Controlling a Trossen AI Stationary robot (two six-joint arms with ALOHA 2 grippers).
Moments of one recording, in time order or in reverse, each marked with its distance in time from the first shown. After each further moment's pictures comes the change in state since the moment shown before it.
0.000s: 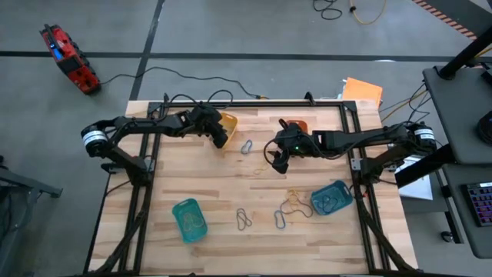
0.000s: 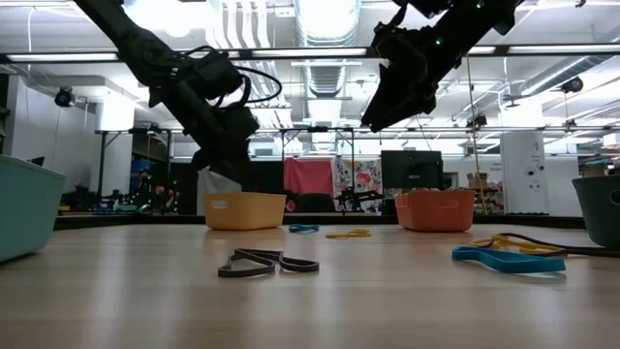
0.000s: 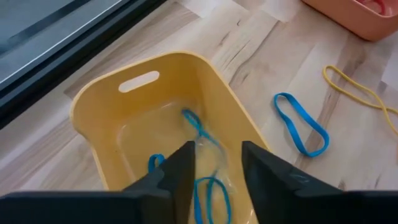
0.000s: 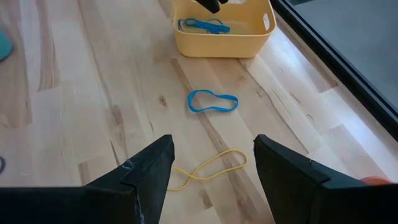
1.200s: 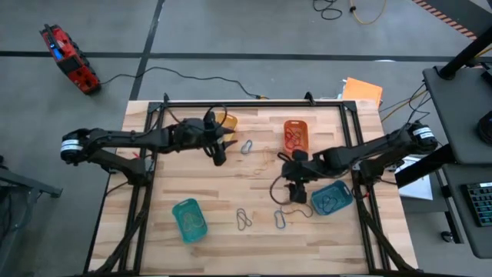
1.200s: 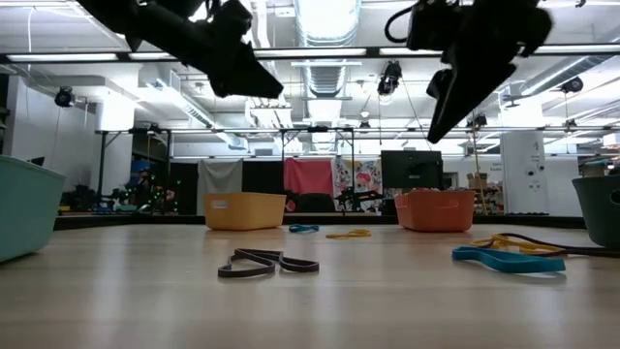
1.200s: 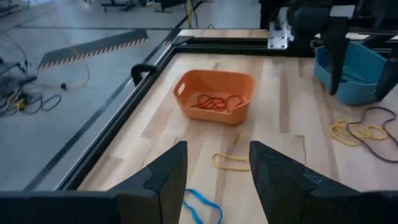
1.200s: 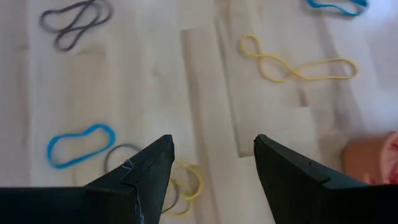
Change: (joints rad) left arm -0.346 -0.260 0.000 0.143 -0.133 0.217; right arm 0.261 0.001 0.040 -0.359 -0.136 0.078
